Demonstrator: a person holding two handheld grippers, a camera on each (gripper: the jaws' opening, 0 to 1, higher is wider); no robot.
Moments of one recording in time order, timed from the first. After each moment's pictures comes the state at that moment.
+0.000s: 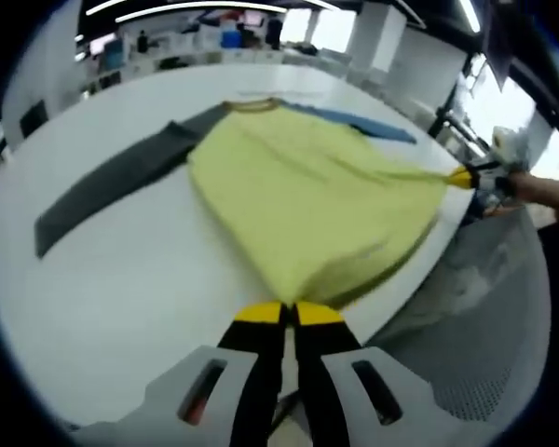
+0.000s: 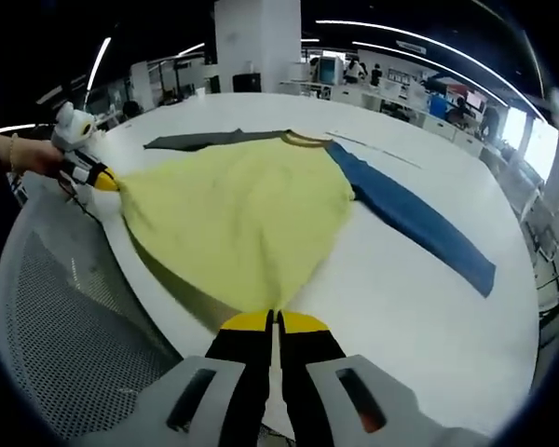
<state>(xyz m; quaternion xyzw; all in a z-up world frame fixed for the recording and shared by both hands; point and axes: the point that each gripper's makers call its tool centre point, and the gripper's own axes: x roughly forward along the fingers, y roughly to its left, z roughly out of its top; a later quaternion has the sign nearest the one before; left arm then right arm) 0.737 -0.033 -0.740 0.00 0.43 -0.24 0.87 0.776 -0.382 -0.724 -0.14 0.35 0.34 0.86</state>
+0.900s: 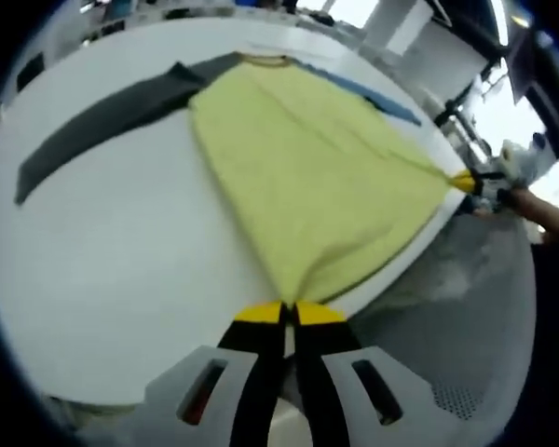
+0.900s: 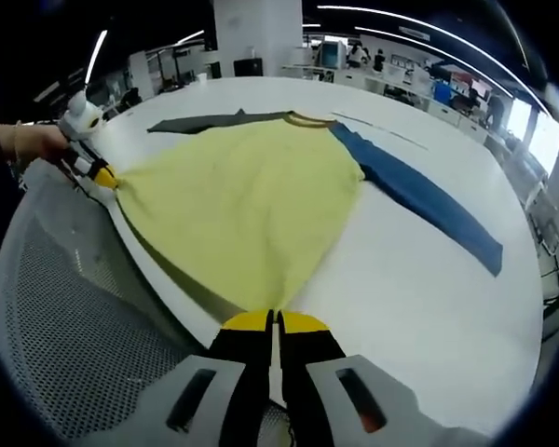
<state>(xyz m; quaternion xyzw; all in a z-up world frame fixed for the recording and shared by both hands) 0.712 -0.026 -0.766 -0.04 0.52 -0.24 0.82 0.756 -0.382 -0.741 -0.15 0.38 0.34 0.85</state>
